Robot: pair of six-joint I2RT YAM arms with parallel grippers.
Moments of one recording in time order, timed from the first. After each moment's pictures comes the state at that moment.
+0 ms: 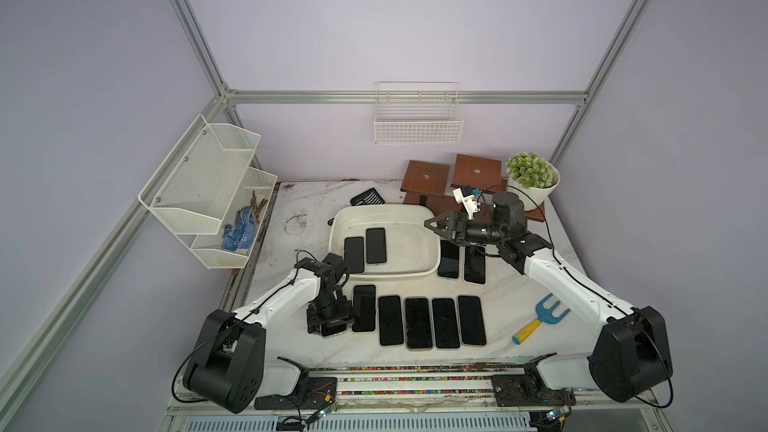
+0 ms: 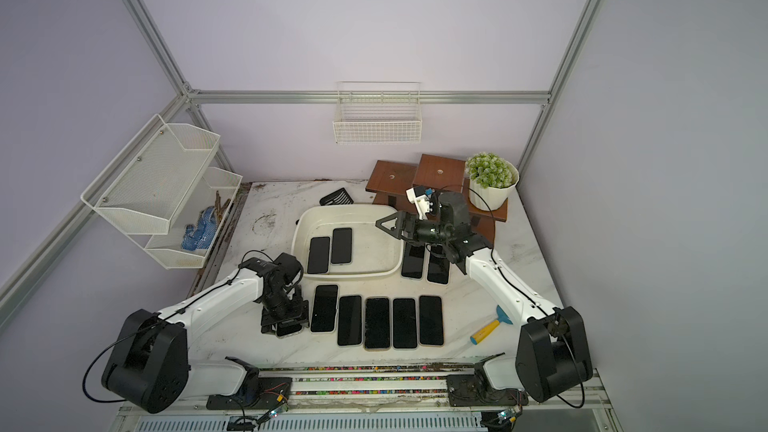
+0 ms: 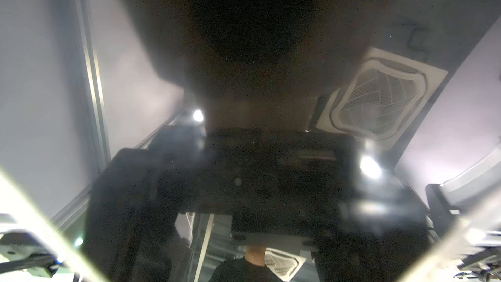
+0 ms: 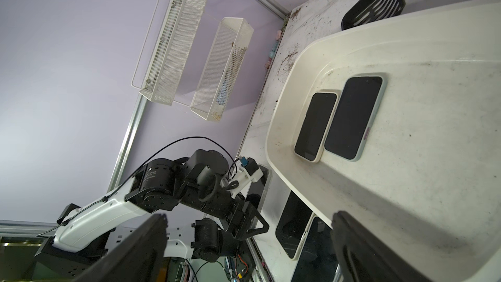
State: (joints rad) left arm -0.36 1.38 0.80 -1.11 0.15 -0.59; right arm 0.31 1.36 1.03 -0.03 -0.87 0.74
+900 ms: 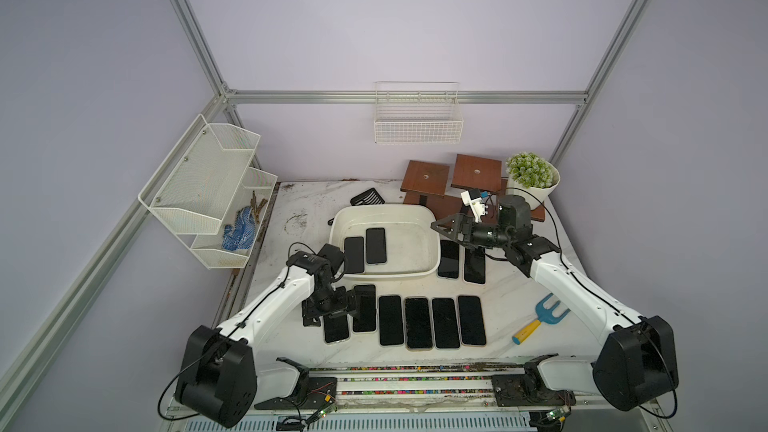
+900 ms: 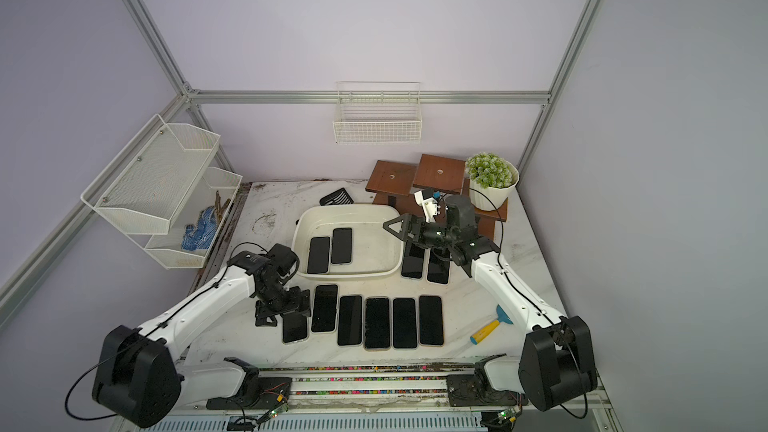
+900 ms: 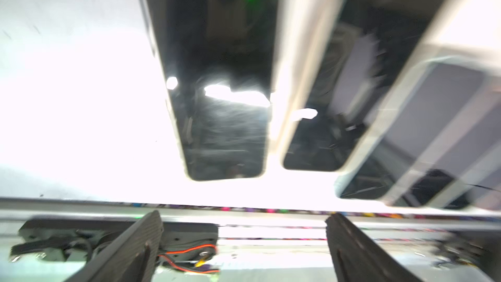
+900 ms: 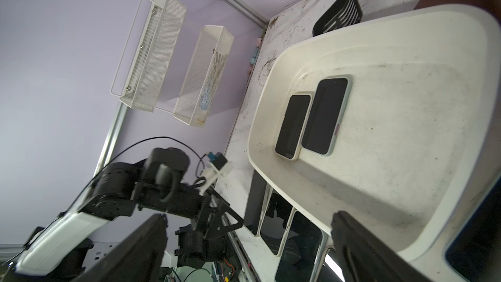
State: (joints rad) left arm -0.36 1.22 0.97 -1.20 0.16 -0.61; right arm 0.28 1.34 1.05 -0.16 -0.79 0.66
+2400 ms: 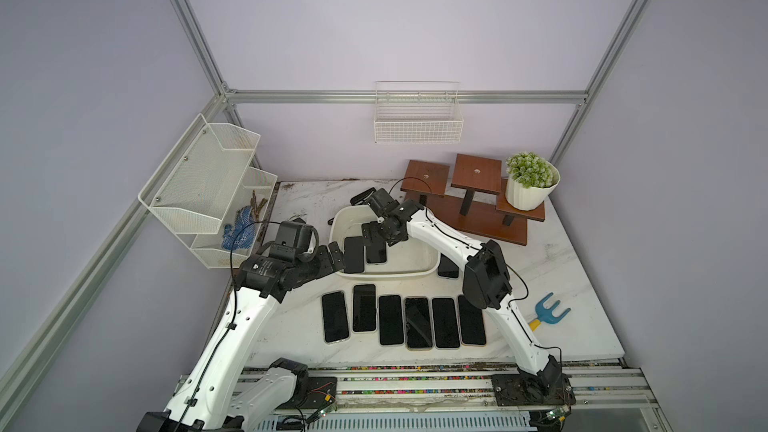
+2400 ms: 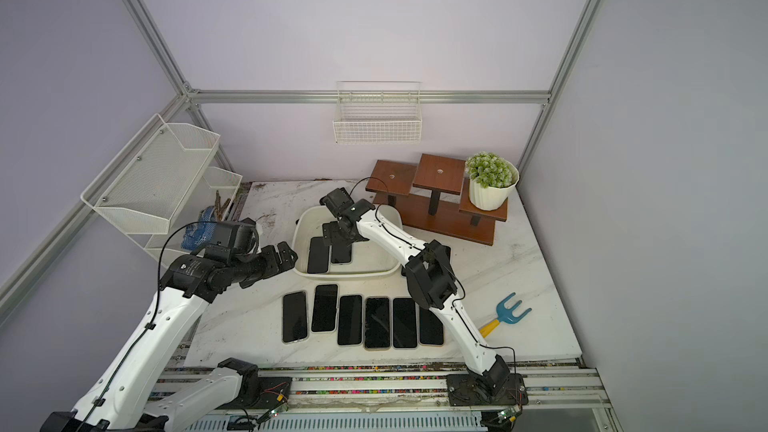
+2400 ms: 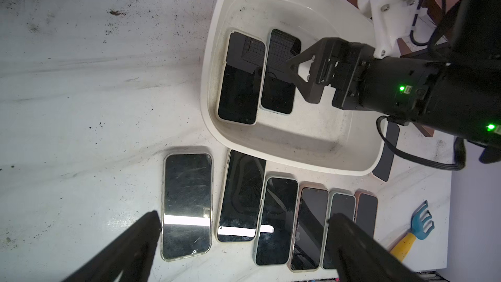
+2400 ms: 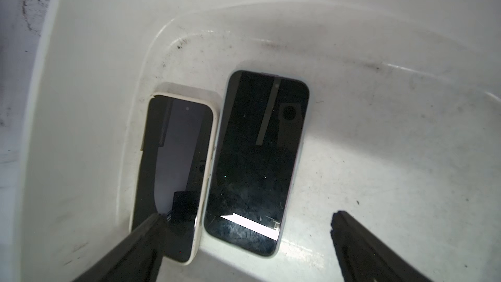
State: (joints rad) left arm -0.24 1.02 1.14 -1.05 0.03 -0.60; right arm 0.76 2.44 2.30 -0.94 0.04 0.52
